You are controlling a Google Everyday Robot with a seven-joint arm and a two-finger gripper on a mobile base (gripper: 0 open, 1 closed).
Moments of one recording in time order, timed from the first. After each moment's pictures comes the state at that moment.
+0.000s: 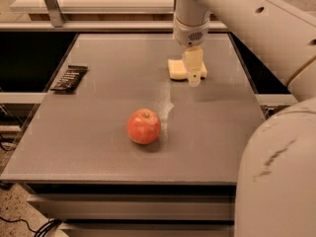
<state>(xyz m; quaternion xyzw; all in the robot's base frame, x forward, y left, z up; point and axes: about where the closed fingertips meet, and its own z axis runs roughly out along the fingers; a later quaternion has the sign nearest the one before) 0.671 -0.085 0.874 -0.77 0.63 -0.08 0.08</state>
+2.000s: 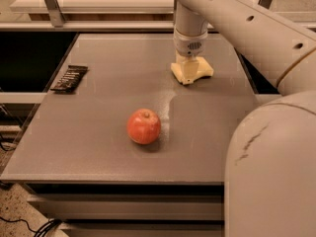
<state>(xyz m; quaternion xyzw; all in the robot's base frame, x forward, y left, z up) 0.670 -0.088 0.837 -0.77 0.64 -0.05 0.05</state>
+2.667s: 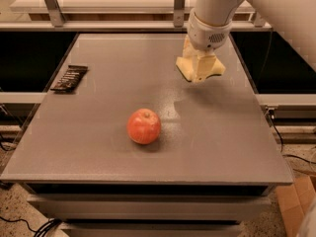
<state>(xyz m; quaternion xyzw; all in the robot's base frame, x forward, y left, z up) 0.602 -0.102 0.899 -0.79 0.60 -0.03 0.10</state>
